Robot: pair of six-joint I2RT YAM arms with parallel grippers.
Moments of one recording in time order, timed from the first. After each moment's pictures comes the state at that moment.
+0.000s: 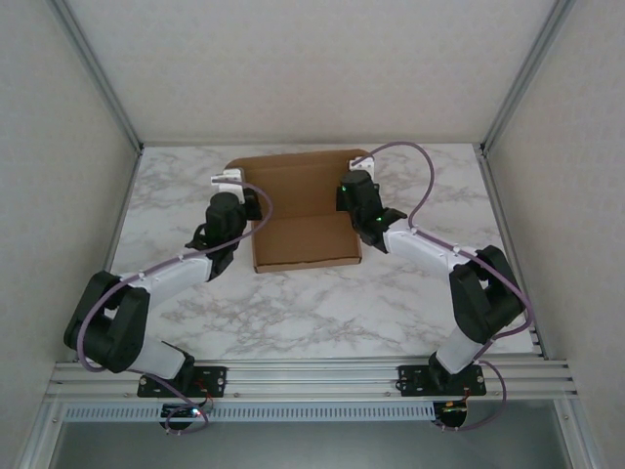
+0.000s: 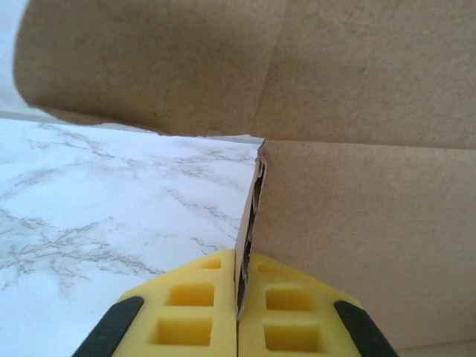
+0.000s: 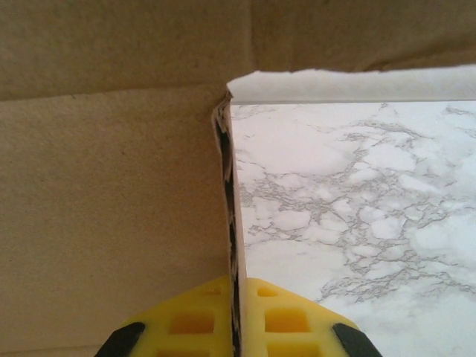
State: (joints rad) left arm -0.40 1.44 0.74 0.48 -0.32 -0.29; right arm 0.64 1.65 1.14 0.01 0.47 0.30
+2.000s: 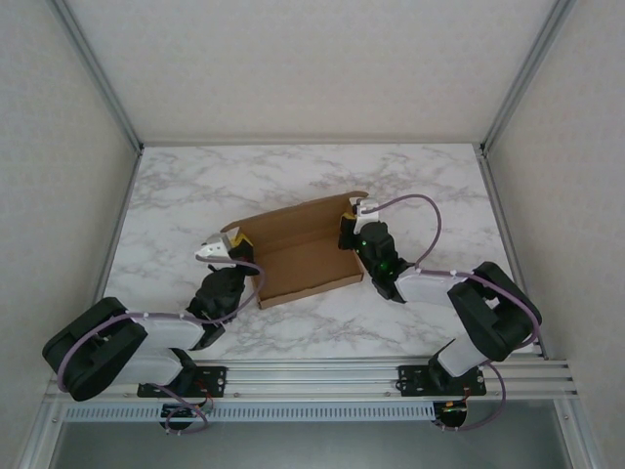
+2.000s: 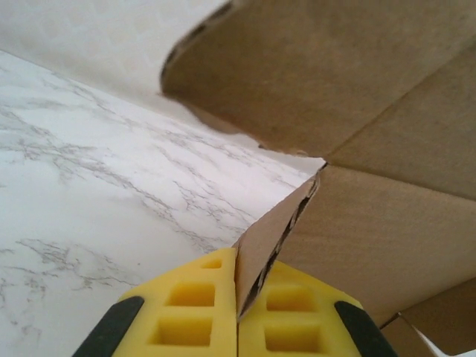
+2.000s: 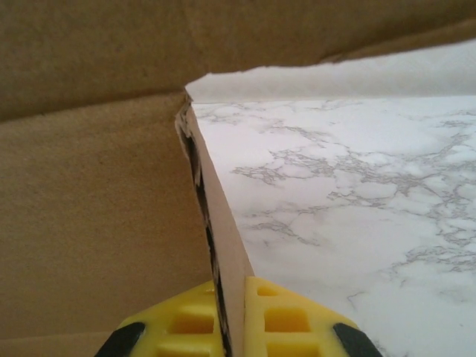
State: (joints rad) left arm -0.69 1.28 0.14 1.13 -0.62 -0.49; right arm 0.69 1.53 0.58 0.70 0.28 0.27
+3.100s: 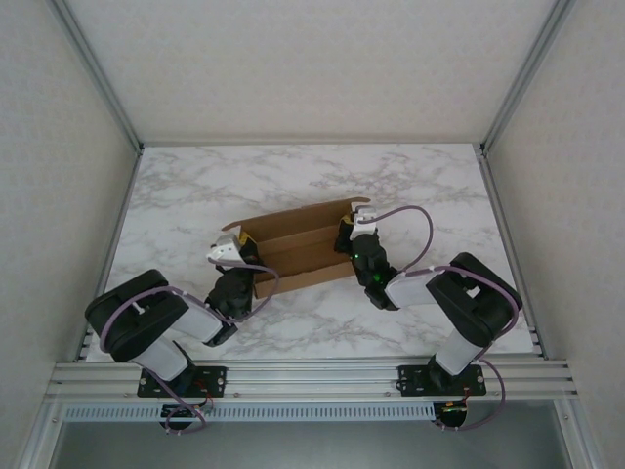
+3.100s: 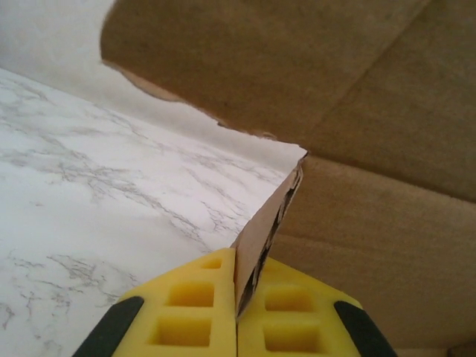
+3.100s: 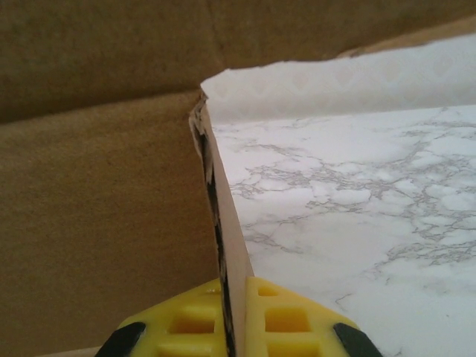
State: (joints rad) left arm -0.76 1.57 0.21 1.41 -0.80 -0.32; right arm 0.75 1.66 0.55 0.93 0.47 0.28
